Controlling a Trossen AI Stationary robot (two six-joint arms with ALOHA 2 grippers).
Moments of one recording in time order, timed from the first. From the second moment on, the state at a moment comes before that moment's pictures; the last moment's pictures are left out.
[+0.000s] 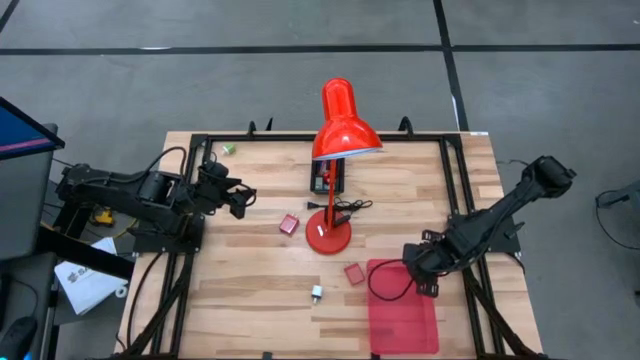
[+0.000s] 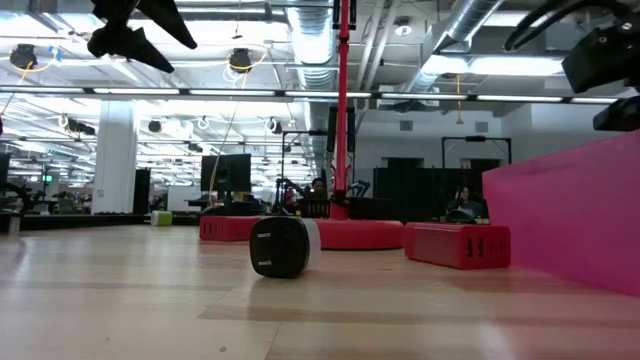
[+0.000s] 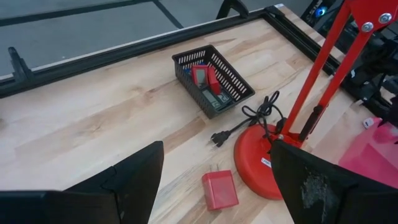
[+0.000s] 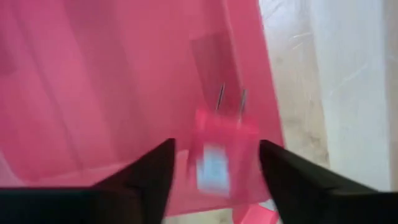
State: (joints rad) left arm -0.18 0.83 0.90 -0.85 -0.70 -0.92; right arm 0.61 1.28 0.76 -0.89 0.02 0.85
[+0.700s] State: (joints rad) left arm -0.18 0.83 0.90 -0.85 -0.70 -0.89; right arm 0.77 0.93 0.76 -1.16 -0.01 1.39
